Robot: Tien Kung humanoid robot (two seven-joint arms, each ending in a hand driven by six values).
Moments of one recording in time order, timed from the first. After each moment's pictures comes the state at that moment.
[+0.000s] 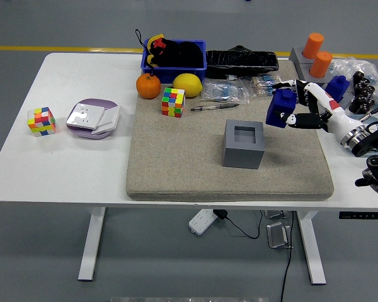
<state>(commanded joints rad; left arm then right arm) -0.07 0.23 -0.47 -0.29 0.38 -0.08 0.09 0.54 -0.22 1.23 0.83 -1.47 0.19 0.35</state>
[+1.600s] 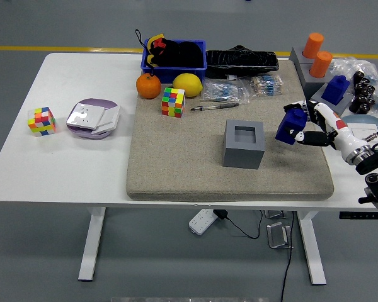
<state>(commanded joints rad) -0.08 0.23 -0.47 -0.29 0.38 -0.08 0.09 0.52 -0.21 1.24 0.78 -1.51 0.12 0.41</state>
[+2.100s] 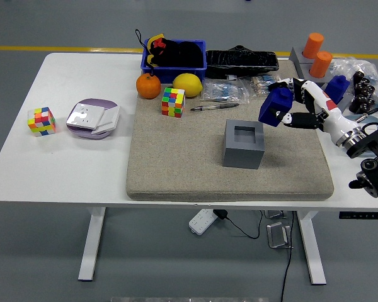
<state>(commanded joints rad) -0.08 0.23 -0.47 -0.29 0.38 -0.08 0.09 0.54 -0.20 1.17 0.90 -1.43 0.16 0.37</state>
